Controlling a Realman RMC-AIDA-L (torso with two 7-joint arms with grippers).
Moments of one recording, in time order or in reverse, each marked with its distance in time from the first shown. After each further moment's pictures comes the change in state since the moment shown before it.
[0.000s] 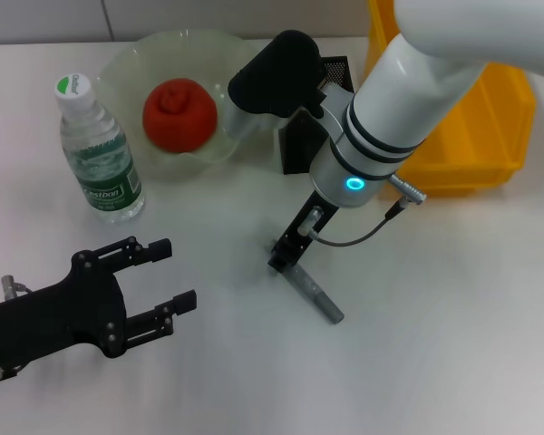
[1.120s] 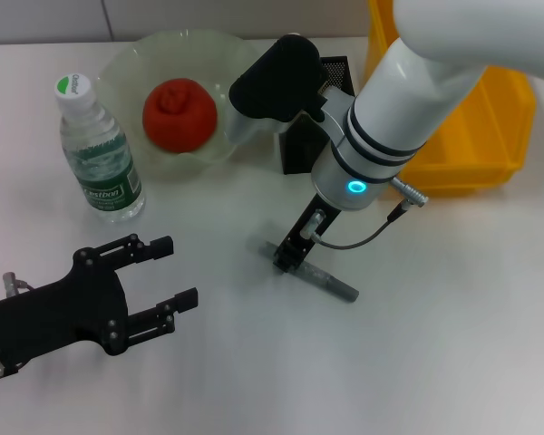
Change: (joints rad) left arm -0.006 0.000 0.002 0.000 -0.002 0.000 0.003; right arm -0.001 0.000 -0.011 0.002 0.000 -0.002 -0.001
